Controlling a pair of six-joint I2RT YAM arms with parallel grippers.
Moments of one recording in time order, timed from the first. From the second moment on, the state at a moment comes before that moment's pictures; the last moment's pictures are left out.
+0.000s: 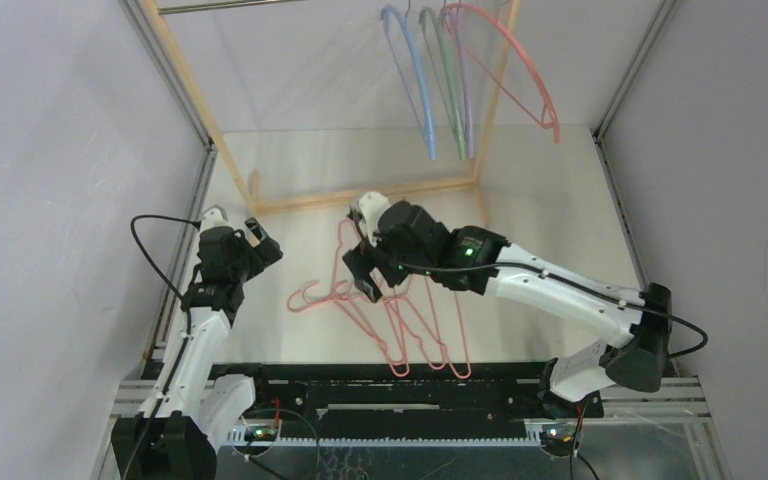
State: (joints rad) left arm 0.03 0.87 0.57 -0.29 -0.10 -0.49; right arm 1.07 1.45 1.49 -0.68 0.08 0.17
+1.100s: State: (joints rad) left arm 0.03 0.84 0.57 -0.32 -0.08 -0.49; right arm 0.91 1.70 1.02 -0.47 0.06 0.19
